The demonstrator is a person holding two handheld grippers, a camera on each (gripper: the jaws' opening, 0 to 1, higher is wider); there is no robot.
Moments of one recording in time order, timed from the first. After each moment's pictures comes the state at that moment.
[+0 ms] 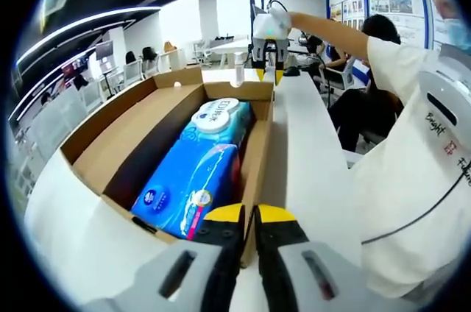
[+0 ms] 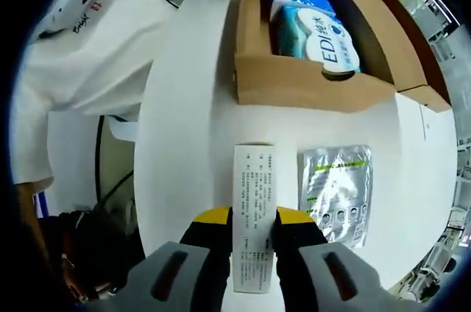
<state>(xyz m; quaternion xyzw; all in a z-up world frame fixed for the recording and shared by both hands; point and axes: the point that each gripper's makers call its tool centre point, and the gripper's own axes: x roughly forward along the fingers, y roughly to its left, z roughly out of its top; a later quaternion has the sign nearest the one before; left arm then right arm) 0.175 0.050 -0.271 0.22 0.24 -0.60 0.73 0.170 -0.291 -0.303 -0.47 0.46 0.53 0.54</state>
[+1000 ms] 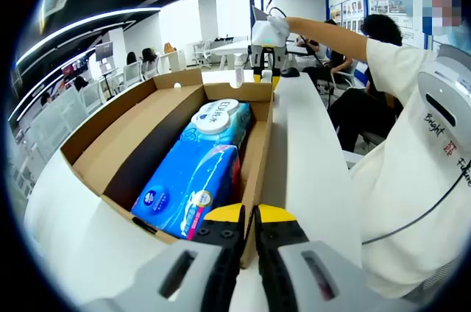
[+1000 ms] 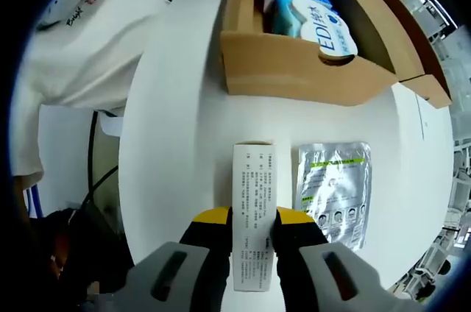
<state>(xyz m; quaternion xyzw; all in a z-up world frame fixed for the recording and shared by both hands) 0.175 0.049 -0.271 0.22 0.23 -0.61 0.73 0.178 -0.294 -0.319 -0.49 0.45 0.52 0.54</state>
